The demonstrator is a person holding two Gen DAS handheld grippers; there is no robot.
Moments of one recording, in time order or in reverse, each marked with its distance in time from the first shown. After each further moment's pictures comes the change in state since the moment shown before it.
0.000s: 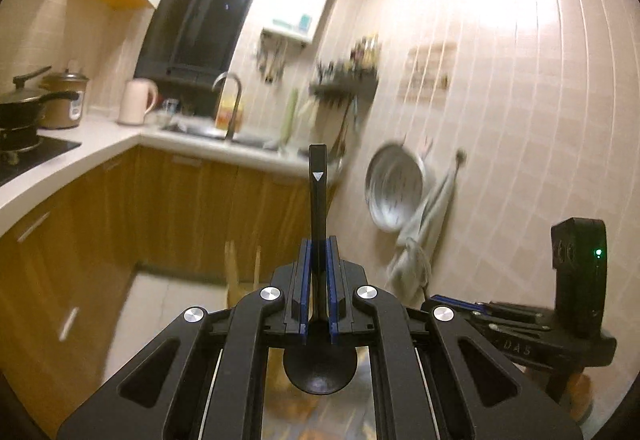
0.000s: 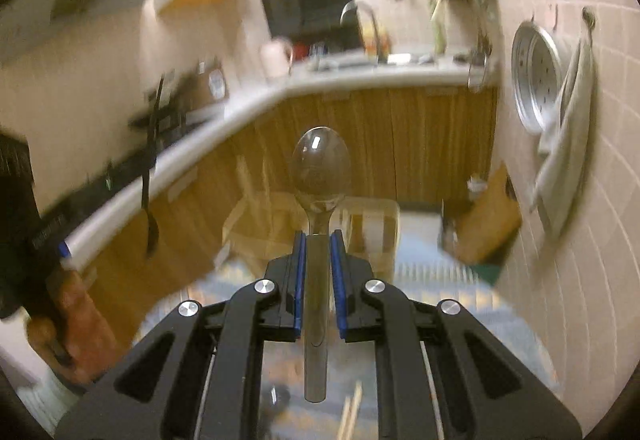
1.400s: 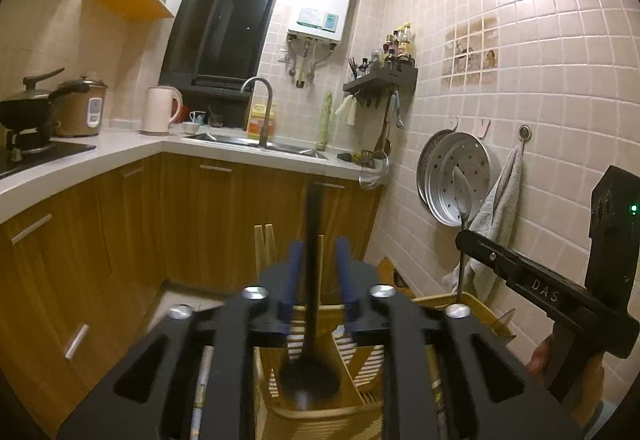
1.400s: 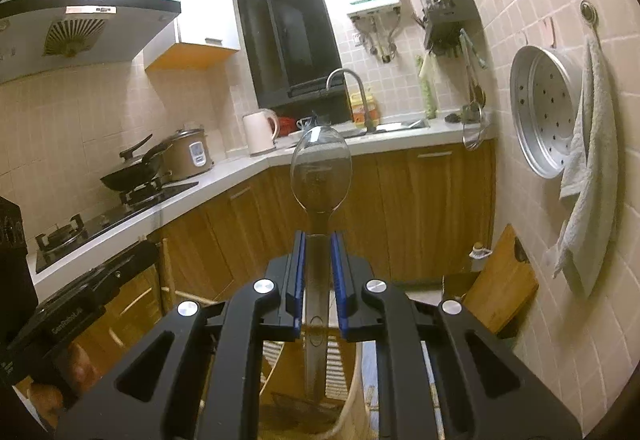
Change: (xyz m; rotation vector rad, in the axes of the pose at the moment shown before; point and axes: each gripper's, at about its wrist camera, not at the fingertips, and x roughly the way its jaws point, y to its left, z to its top) left arm 0.097 0.038 -0.051 0.064 -0.042 0.156; right arm 0.108 -0.054 -0.005 -0.019 -0.262 -0.006
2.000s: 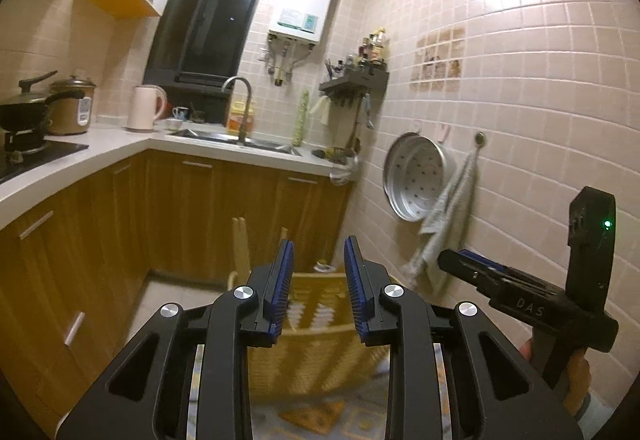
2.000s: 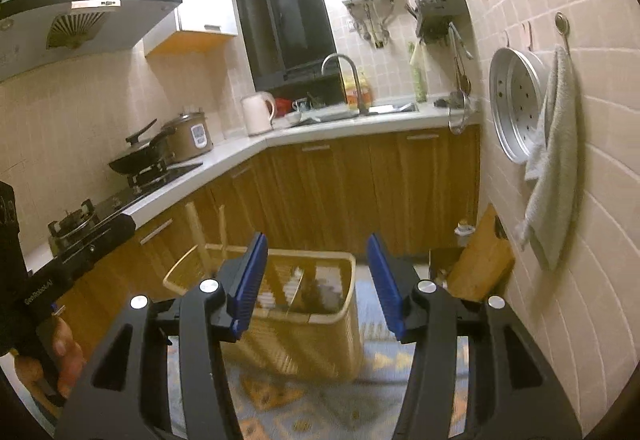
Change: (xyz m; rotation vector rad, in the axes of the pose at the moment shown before) left arm -0.086 -0.030 0.014 -0.004 0.044 -0.095; right arm -0.091 0.018 -0.001 0.005 0.092 -0.039
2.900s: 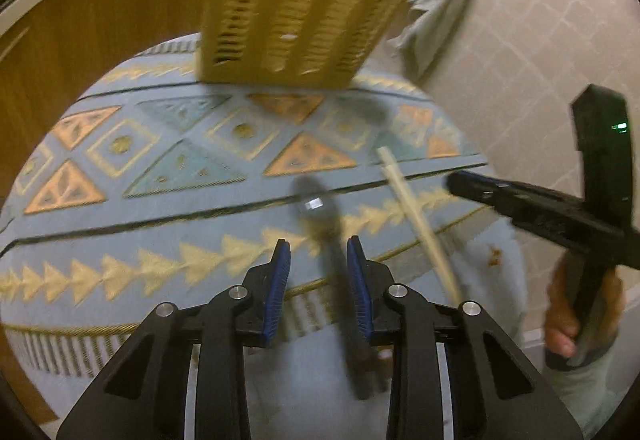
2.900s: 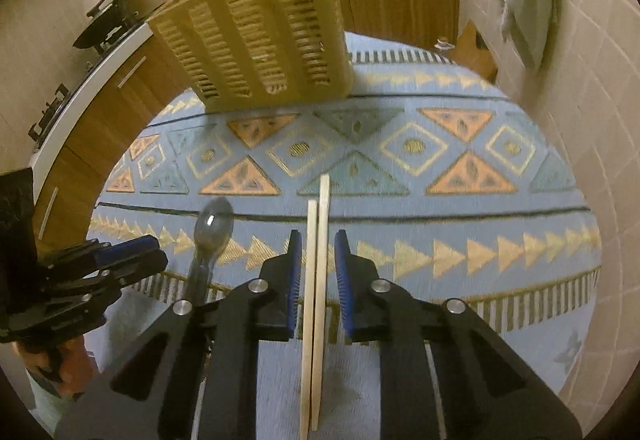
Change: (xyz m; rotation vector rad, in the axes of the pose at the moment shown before) left arm -0.028 0.015 -0.156 -0.096 0.744 -0.060; right arm -0.030 0.012 -0.145 0.104 0.623 -0.087
